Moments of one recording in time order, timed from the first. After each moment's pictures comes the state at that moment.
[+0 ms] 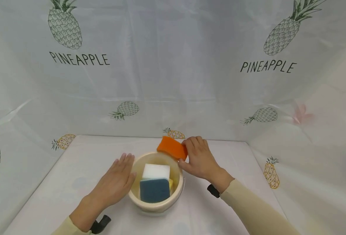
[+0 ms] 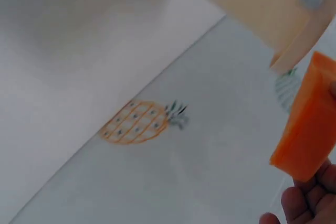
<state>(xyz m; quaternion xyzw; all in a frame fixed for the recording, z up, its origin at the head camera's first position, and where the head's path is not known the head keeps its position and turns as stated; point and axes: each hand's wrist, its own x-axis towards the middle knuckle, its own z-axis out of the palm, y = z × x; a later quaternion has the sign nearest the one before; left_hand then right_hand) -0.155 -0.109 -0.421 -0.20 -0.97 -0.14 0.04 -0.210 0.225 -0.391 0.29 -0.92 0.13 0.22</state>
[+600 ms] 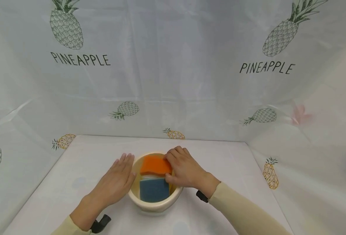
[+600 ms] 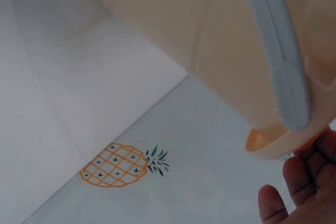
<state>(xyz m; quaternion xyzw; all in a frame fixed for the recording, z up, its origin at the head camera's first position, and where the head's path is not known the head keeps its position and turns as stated) -0.153 -0.108 -0.421 -0.19 -0.97 -0.14 0.04 -0.196 0.184 -0.401 0.37 -0.92 0.10 0.12</state>
